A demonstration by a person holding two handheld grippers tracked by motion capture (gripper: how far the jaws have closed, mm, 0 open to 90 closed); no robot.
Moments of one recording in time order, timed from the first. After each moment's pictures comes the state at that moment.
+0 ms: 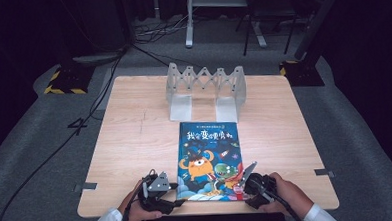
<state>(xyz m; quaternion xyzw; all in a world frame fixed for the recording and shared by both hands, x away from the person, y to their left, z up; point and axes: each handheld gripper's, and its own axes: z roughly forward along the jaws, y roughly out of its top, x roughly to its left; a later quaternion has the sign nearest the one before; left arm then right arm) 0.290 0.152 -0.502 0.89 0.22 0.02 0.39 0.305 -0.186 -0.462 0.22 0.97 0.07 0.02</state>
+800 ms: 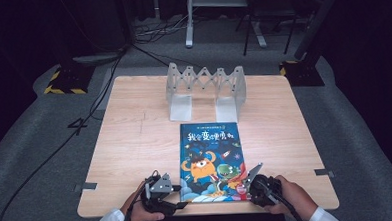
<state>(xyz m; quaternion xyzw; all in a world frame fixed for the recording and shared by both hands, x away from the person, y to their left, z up) 0.288 0.146 -0.502 0.89 0.20 0.00 0.40 0.299 -0.199 -0.462 0.23 0.97 0.10 0.01</state>
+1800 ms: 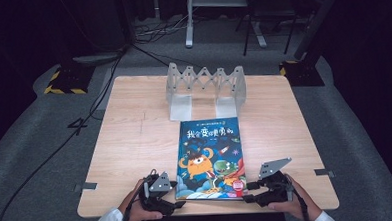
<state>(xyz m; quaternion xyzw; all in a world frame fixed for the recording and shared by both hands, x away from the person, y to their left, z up) 0.291 0.150 -0.502 0.90 0.22 0.03 0.39 0.305 -0.231 -0.460 0.26 0.90 0.36 -0.03</state>
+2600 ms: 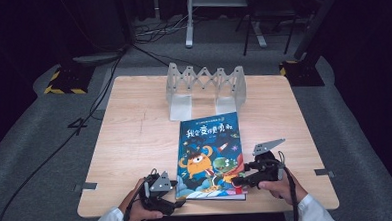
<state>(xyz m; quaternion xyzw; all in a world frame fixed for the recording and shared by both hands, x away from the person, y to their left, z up) 0.292 0.149 -0.503 0.90 0.21 0.04 0.39 0.356 -0.215 -0.458 0.30 0.86 0.42 -0.09</state>
